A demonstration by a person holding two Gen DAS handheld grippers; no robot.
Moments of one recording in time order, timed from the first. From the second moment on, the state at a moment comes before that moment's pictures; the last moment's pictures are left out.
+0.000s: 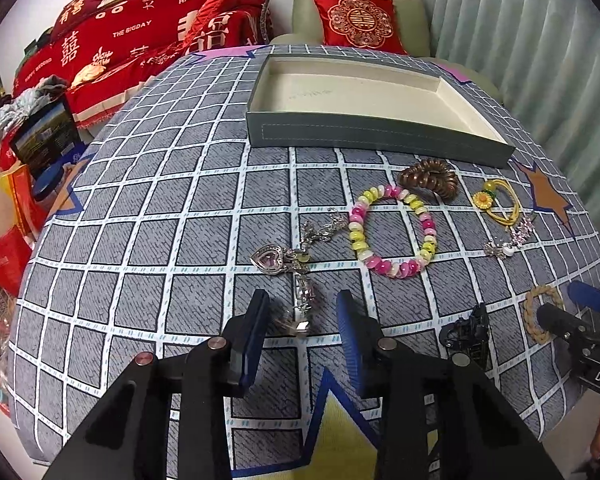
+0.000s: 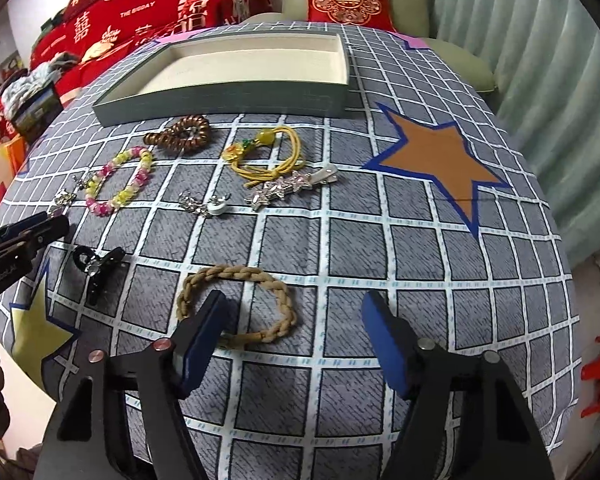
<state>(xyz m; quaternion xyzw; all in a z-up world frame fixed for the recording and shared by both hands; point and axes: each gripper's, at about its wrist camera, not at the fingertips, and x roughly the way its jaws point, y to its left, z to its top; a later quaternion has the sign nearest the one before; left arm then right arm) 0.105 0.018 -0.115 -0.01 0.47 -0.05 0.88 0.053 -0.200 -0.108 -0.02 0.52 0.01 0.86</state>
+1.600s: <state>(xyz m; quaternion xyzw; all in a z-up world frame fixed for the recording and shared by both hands) 0.250 0.004 0.026 -0.06 0.37 -0.11 0.92 0.213 -0.221 0.009 0.10 0.43 0.10 0.89</state>
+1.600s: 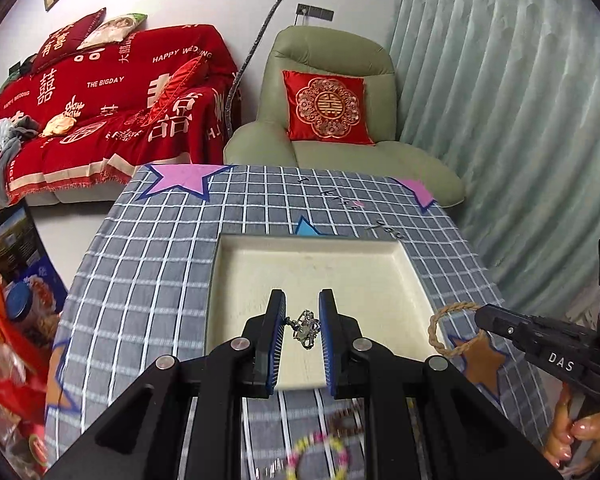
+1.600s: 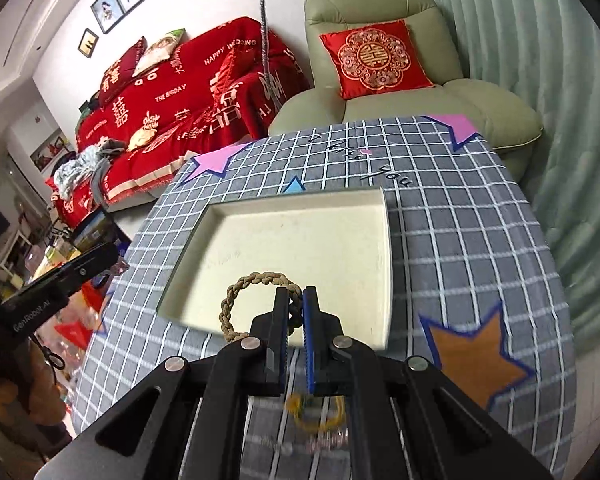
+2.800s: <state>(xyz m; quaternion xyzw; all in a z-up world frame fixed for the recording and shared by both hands) 0.358 -0.044 -0.111 0.04 0.47 -0.04 0.88 0.327 -0.206 -0.111 0.08 0.51 0.06 0.85</state>
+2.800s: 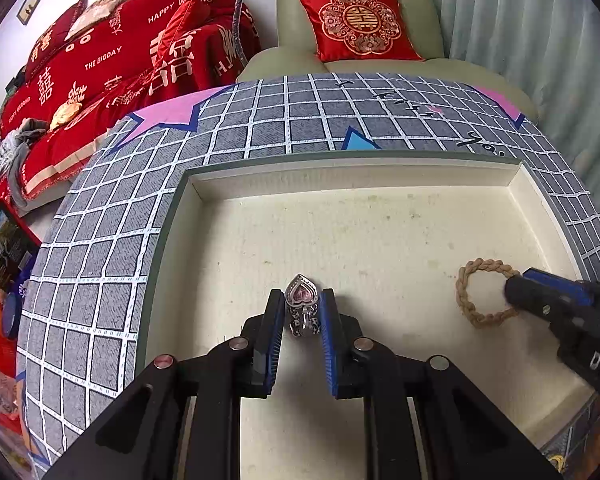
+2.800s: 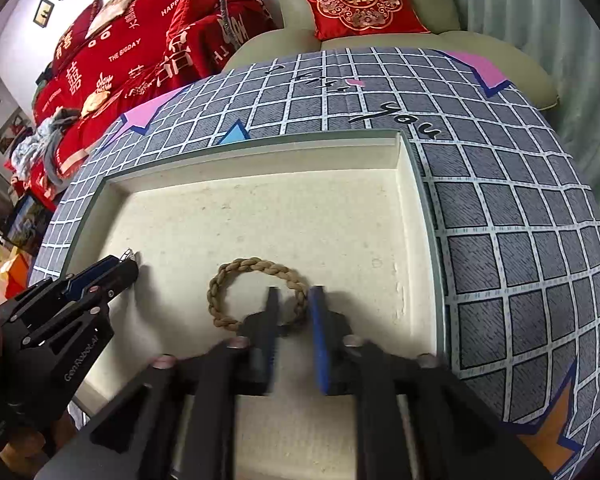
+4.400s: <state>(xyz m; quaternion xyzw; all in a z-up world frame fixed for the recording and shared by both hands) 0.147 0.020 -0.020 -0.01 0.40 -0.02 0.92 0.145 -0.213 -0.027 0.10 0.45 0.05 0.88</state>
